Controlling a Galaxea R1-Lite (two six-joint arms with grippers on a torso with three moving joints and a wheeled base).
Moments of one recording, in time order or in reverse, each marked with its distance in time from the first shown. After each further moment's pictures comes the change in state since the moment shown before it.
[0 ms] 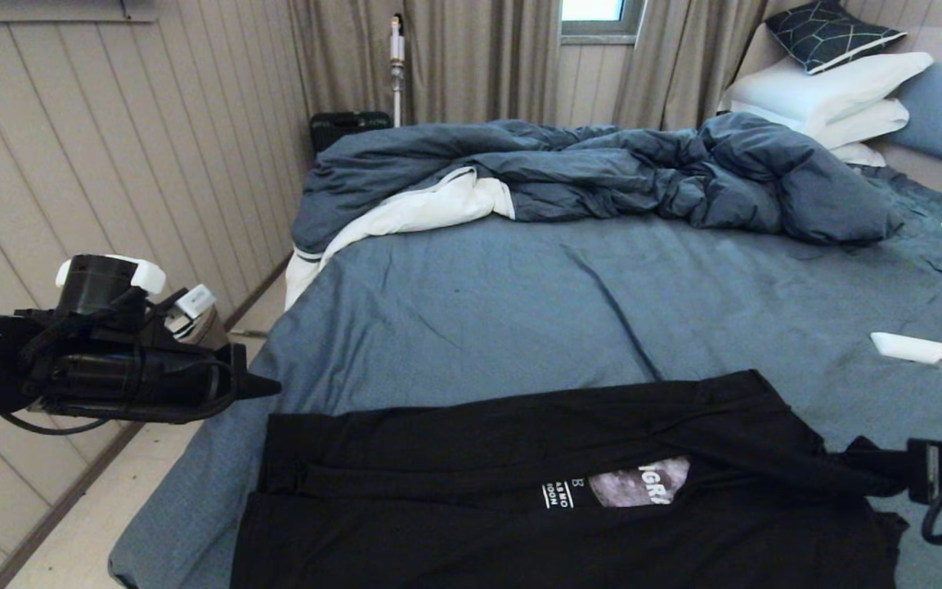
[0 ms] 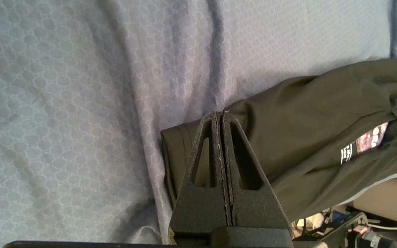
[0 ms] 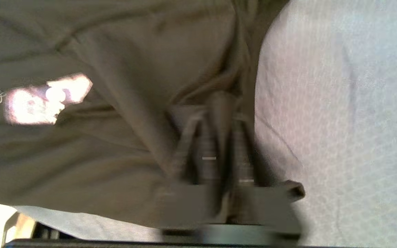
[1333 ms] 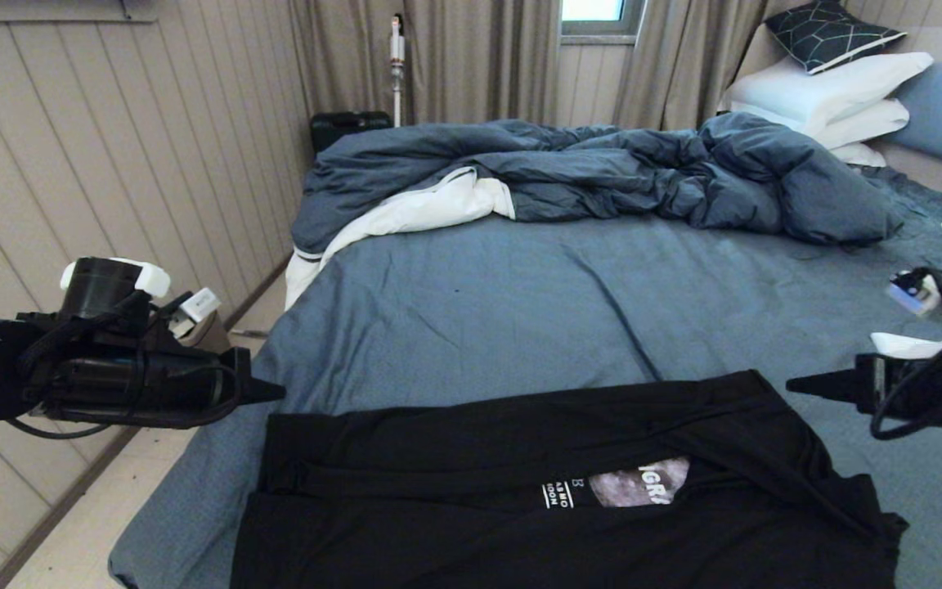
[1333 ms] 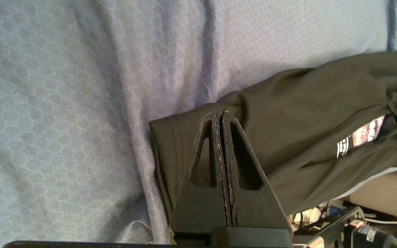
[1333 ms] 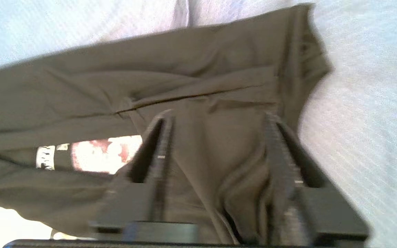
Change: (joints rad) left arm -0.018 -0.011 0.015 0.001 0.000 -0.012; right arm 0.196 0.095 -0.312 0.159 -0.076 0.209
